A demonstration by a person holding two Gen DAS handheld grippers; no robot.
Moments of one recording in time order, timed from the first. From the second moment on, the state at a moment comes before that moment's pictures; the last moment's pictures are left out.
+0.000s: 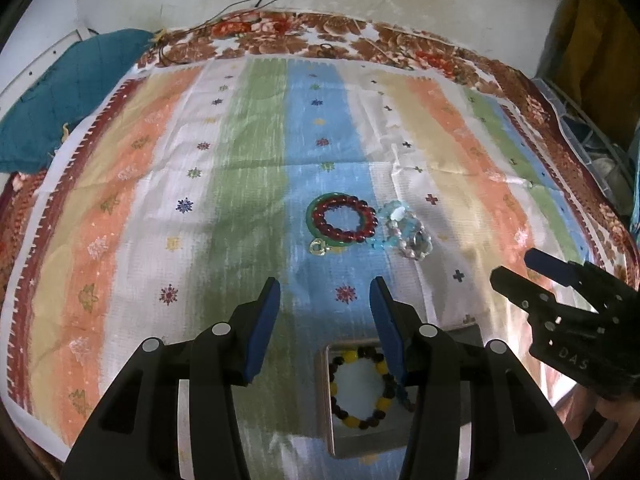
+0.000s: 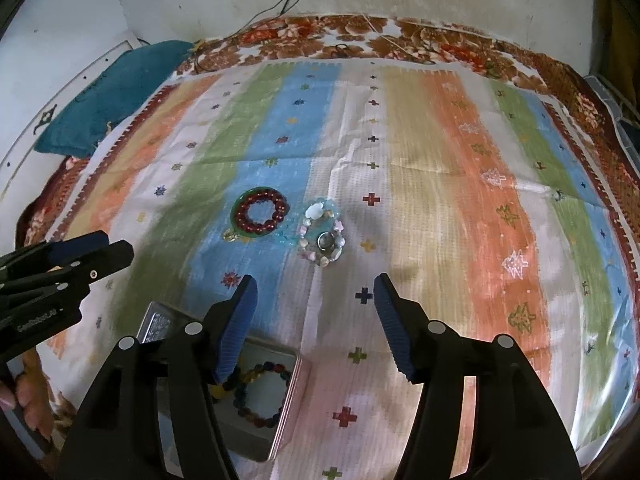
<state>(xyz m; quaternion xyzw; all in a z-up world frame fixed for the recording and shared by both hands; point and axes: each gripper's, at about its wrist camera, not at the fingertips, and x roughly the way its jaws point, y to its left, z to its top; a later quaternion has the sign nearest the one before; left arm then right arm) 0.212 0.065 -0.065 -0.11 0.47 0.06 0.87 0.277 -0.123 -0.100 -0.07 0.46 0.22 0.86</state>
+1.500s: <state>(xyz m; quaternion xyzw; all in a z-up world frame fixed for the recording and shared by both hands) 0.304 0.055 -0.132 -0.03 0.54 0.03 0.84 0.384 -0.113 -0.165 -0.04 0.51 0.19 0.84</state>
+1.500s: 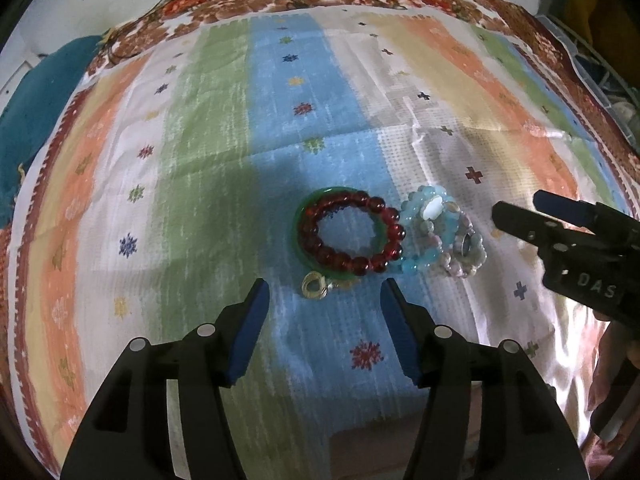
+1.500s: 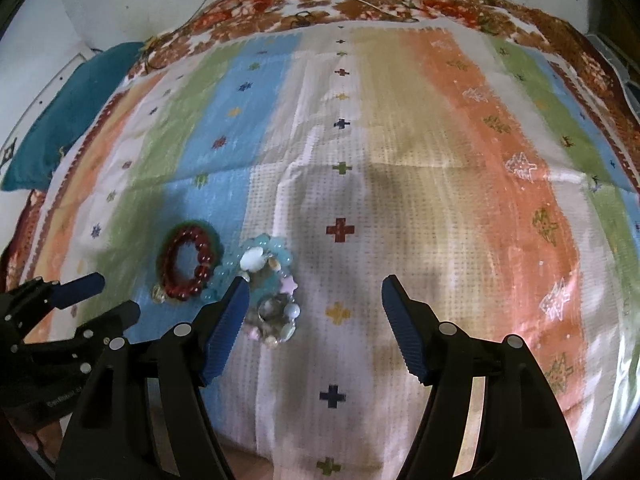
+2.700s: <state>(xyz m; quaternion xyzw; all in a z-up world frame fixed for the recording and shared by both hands) 0.333 0.027 -0.157 0.06 0.56 -0.01 0.83 0.405 -0.097 -0.196 -0.05 0.54 0.19 0.82</state>
